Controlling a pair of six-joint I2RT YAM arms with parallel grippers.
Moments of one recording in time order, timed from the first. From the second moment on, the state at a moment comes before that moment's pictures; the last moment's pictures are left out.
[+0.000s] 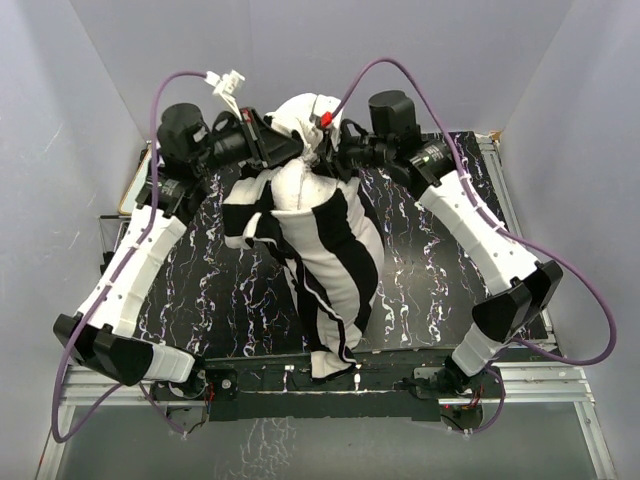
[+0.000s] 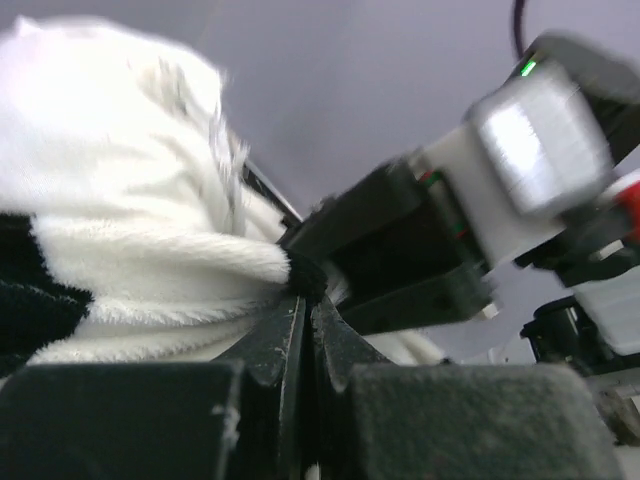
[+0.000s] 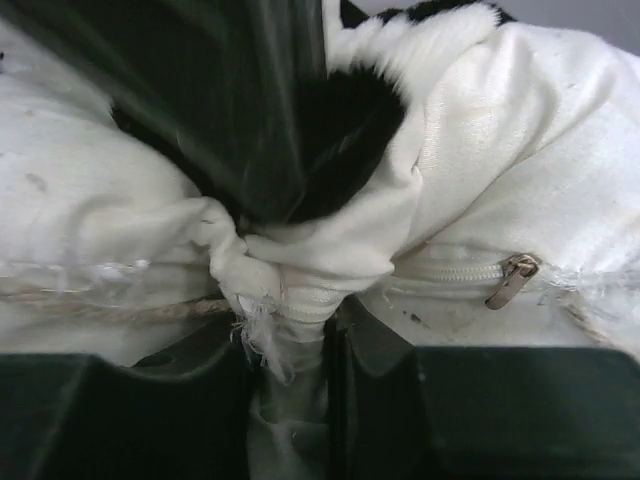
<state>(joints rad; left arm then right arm) -0.39 1.37 1.53 -0.19 0.65 -0.63 0.55 1.67 1.92 -0.63 -0.70 -0.40</state>
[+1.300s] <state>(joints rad) -0.31 1.14 1.41 -0.10 0.53 -1.06 0.61 1.70 1.54 0.10 -0.57 0.04</state>
